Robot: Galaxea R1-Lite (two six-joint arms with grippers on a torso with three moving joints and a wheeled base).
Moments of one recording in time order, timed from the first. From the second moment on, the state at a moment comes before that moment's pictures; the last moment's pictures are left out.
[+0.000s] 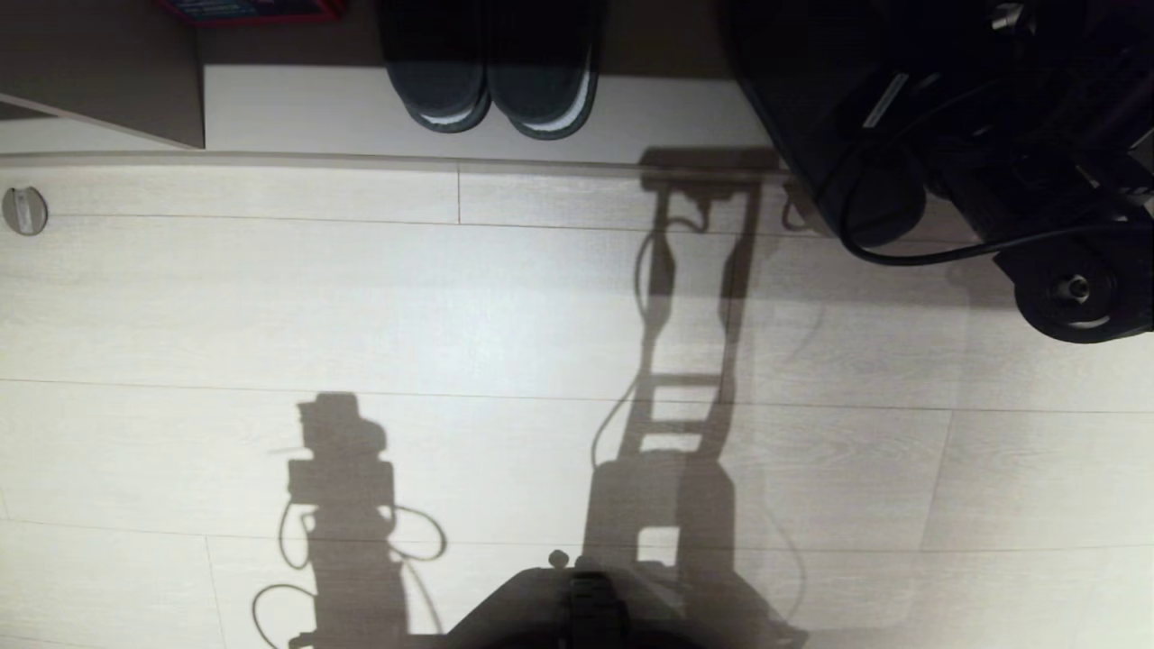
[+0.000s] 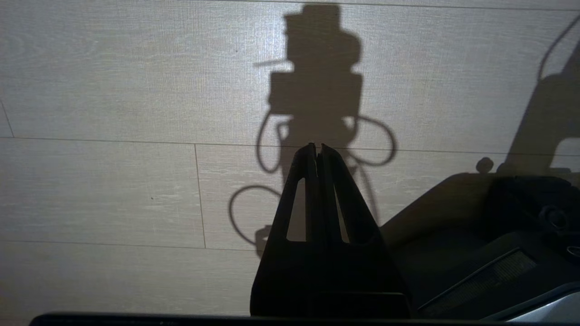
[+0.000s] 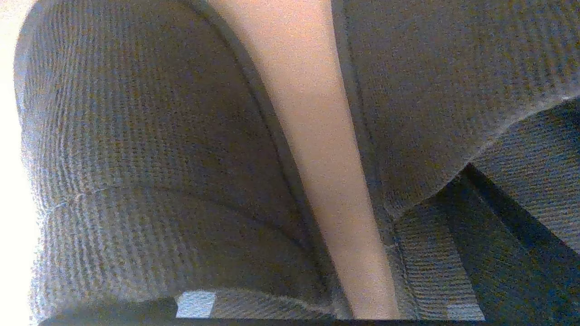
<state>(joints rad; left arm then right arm) 0.00 0.00 0.00 -0.01 0.00 -0.01 0.24 1.83 -1.38 -0.95 -0.12 -0.05</state>
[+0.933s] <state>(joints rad) 0.00 0.00 0.00 -0.01 0.00 -0.01 0.23 1.74 -1.34 -0.96 -0.13 -0.09</state>
